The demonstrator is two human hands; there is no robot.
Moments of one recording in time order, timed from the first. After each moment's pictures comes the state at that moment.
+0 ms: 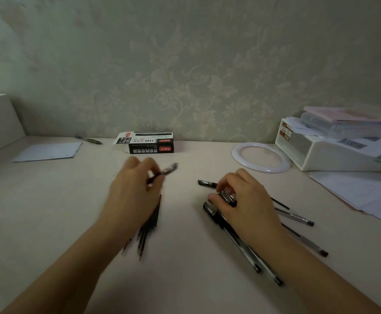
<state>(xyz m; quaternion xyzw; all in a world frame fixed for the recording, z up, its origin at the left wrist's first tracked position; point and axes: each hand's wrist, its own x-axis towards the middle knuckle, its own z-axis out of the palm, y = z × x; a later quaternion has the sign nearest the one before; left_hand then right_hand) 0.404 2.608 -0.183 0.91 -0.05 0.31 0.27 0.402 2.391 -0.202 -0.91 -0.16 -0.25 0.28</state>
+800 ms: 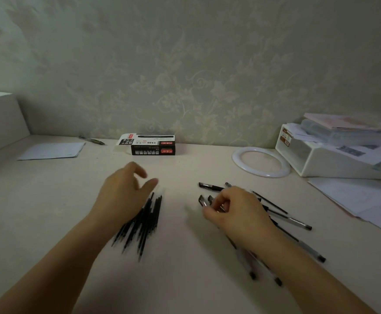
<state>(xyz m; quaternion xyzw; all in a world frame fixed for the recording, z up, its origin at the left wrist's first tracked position) 0.413 2.633 -0.189 0.93 0.05 0.20 0.30 0.394 2.402 -0.192 -0.94 -0.08 -0.09 0.32</state>
